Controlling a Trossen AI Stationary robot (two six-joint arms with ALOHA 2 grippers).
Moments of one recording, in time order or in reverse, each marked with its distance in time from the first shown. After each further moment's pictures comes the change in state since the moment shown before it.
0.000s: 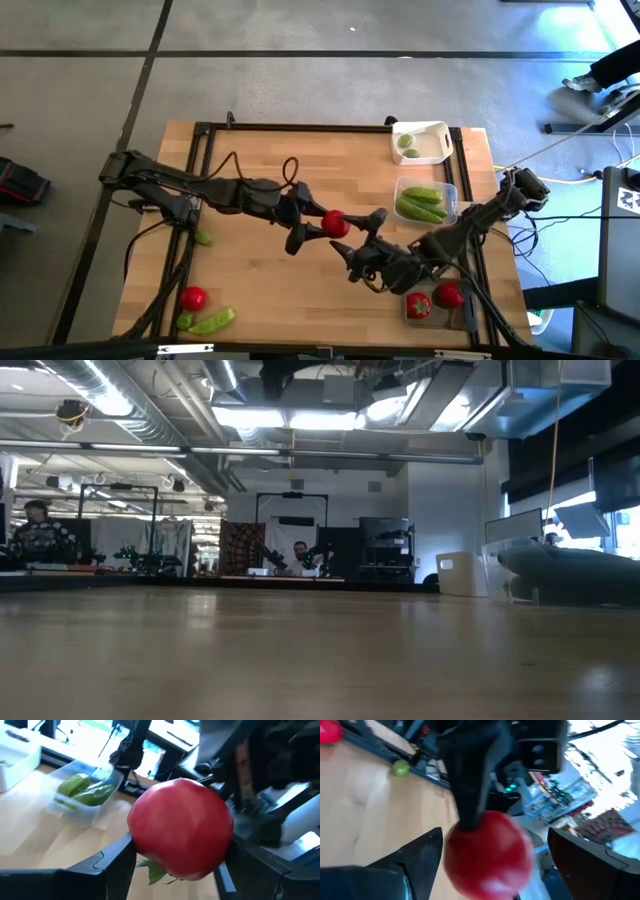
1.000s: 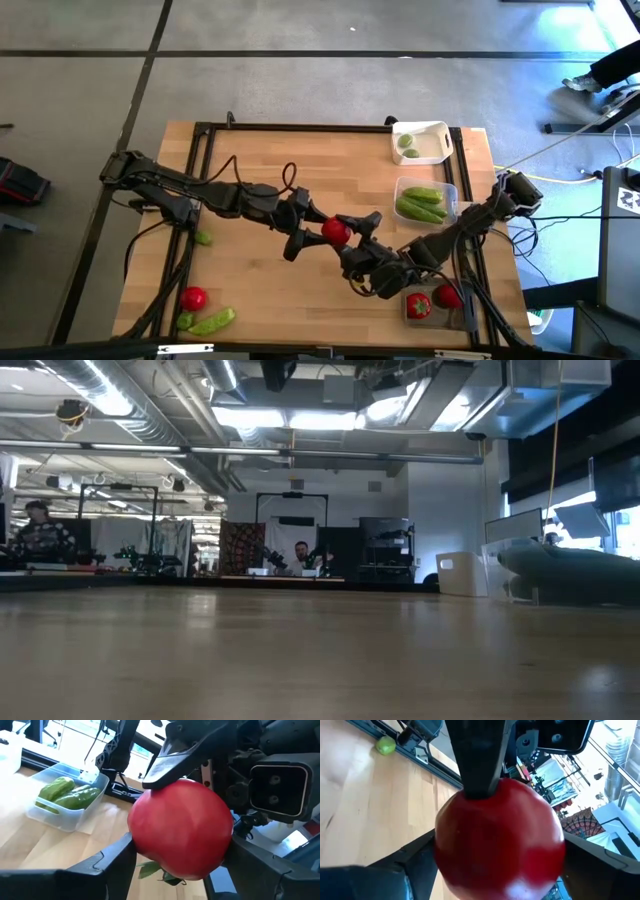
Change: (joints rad) left arm -0.038 0.008 0.000 0.045 0.003 -0.004; right arm -0.018 0.072 -0.001 0.037 0.084 -0.078
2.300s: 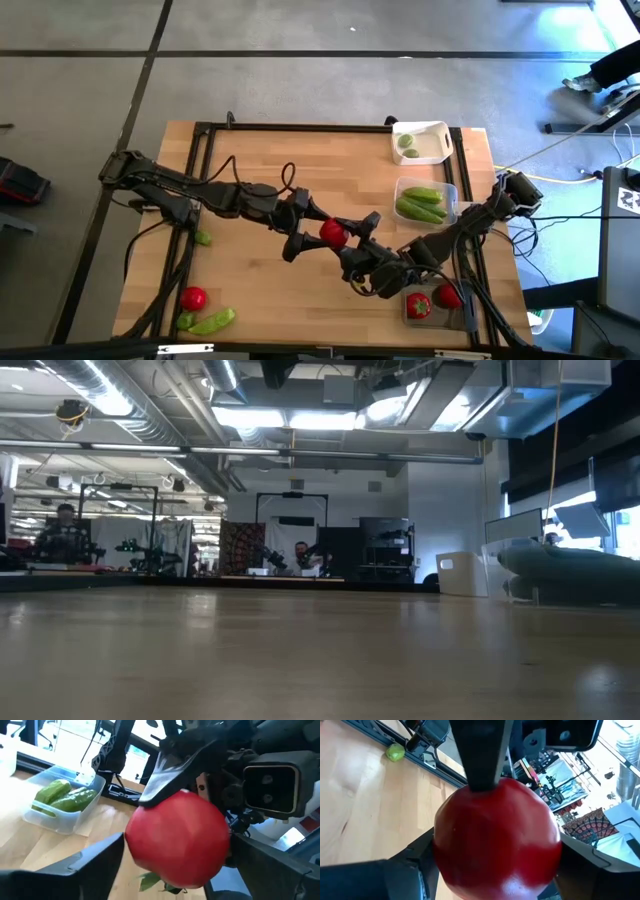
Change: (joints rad) left arm -0.004 -0.007 0.000 -0.004 0.000 0.021; right arm 0.000 -0.001 0.000 -0.003 -0.043 0.039
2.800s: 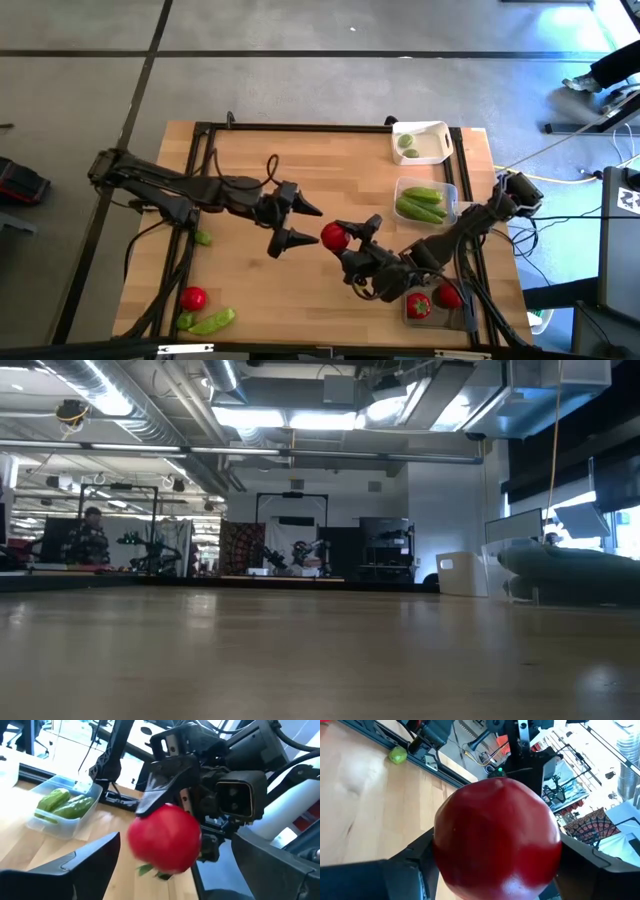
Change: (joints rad) left arm -0.008 -0.121 0.000 -0.096 0.000 0.015; right arm 0.027 0.000 0.000 -0.004 0.011 0.017
